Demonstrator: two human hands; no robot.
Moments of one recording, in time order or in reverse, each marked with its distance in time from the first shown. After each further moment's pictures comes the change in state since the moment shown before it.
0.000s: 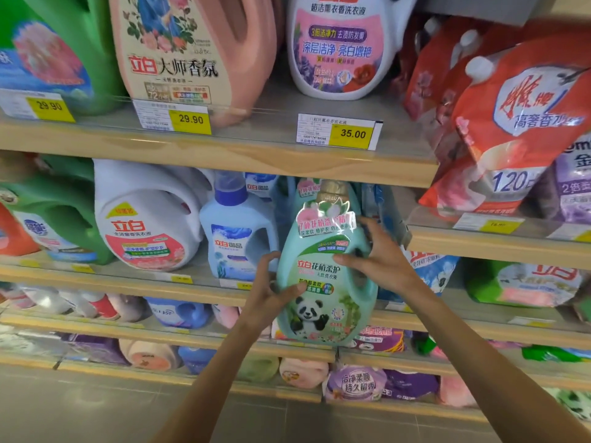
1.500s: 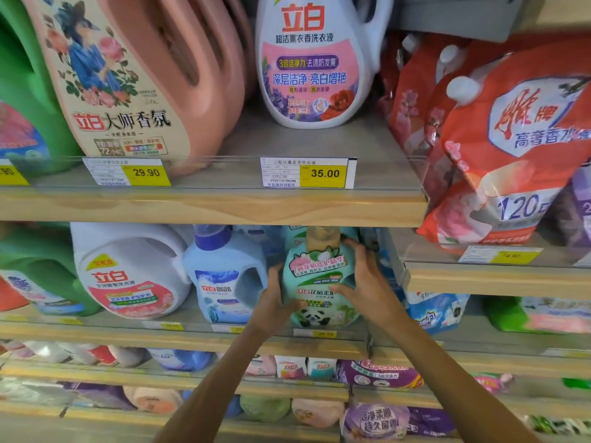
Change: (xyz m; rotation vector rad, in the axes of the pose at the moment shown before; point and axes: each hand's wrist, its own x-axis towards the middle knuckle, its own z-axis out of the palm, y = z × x) left_hand 0.112 -0.042 0.003 0.465 -0.067 0.083; right_hand 0.058 0.059 0.026 -0.184 0.087 -0.139
